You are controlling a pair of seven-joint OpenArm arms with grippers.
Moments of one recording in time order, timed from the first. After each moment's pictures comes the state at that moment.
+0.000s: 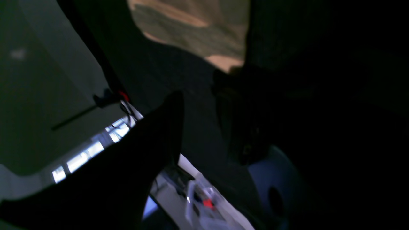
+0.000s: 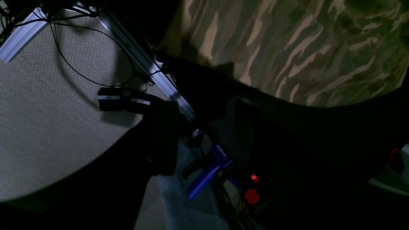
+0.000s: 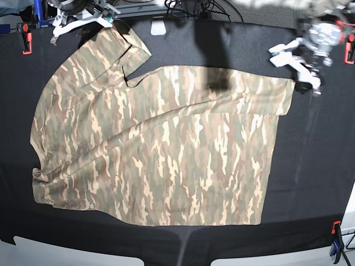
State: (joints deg) left arm 12.1 -55.3 47.5 100.2 39.7 1.9 35.1; right arm -53.6 33.4 -6.7 132.7 -17.6 19.1 -57.4
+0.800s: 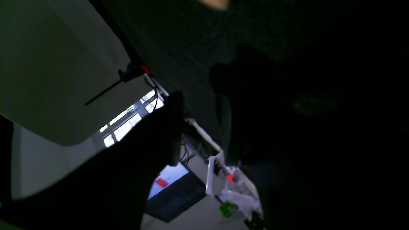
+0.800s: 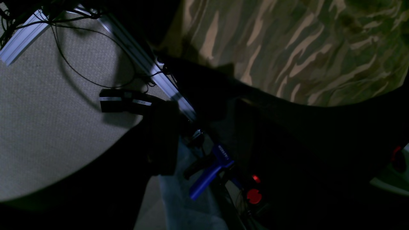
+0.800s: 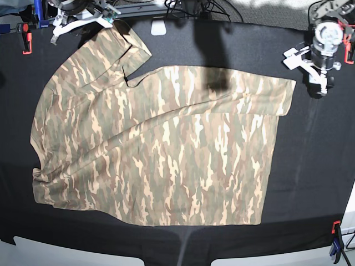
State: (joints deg) left arm 11.6 -48.8 47.2 85.7 50.9 3.8 38.1; right arm -53.6 33.0 -6.7 132.7 -17.6 19.0 -57.4
